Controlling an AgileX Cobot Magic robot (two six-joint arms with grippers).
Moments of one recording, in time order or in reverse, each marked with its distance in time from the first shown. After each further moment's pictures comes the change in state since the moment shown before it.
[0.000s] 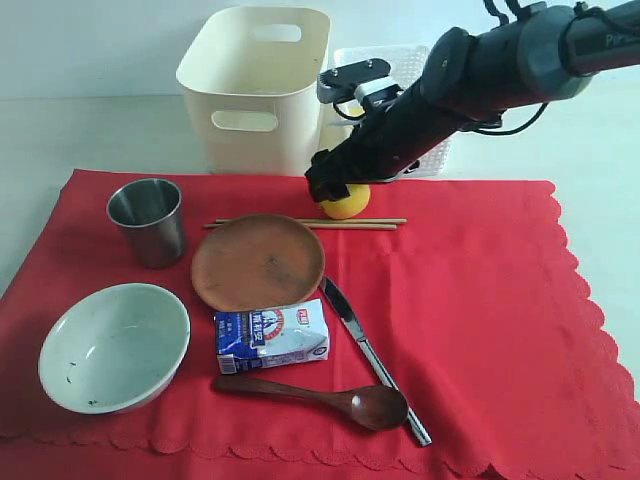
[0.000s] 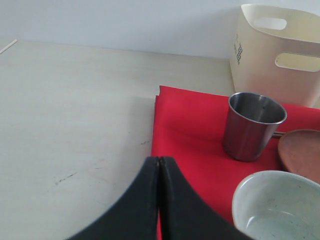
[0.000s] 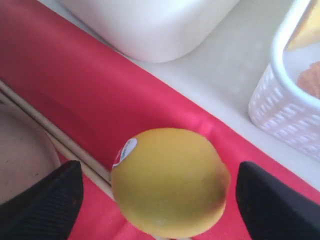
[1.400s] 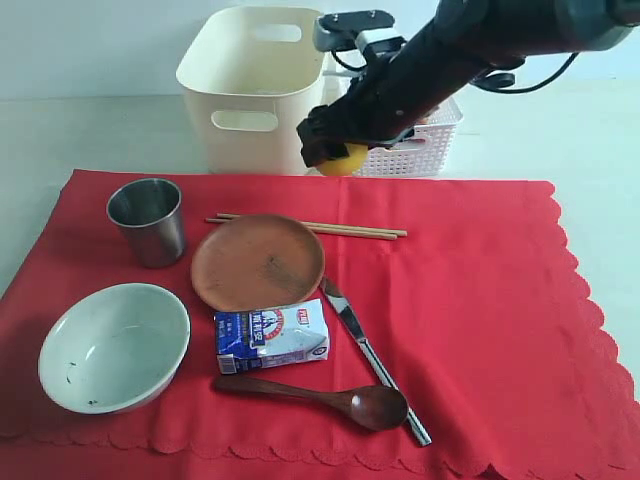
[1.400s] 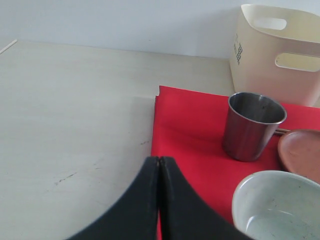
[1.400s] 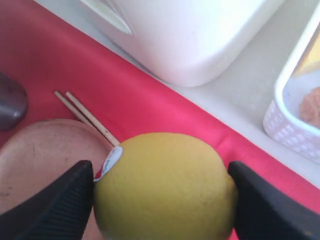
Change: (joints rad) left arm 0.000 0.000 0.000 0.000 0.000 0.000; right arm 0.000 -0.119 -0.048 0.004 0.149 0.065
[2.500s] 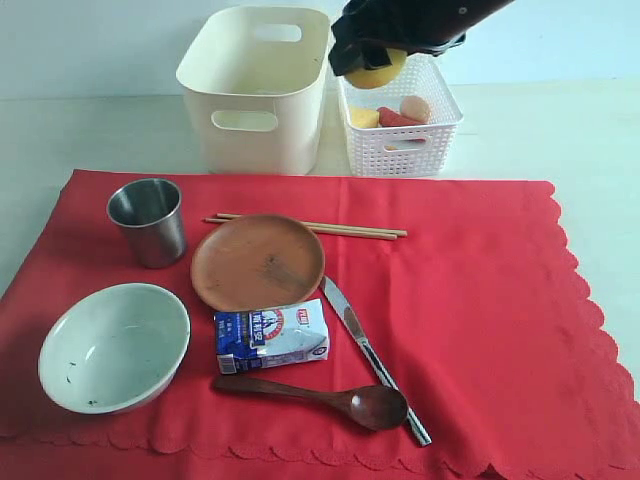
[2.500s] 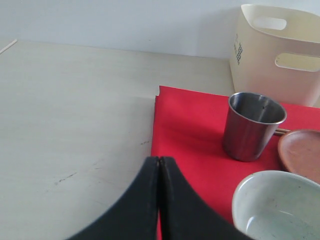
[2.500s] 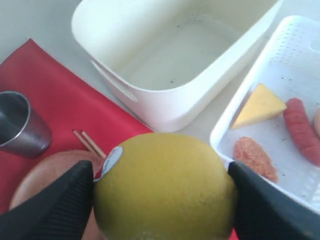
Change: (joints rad) left arm 0.000 0.000 0.000 0.000 0.000 0.000; right arm -0.052 -0.237 0.000 -0.073 0.056 0.015
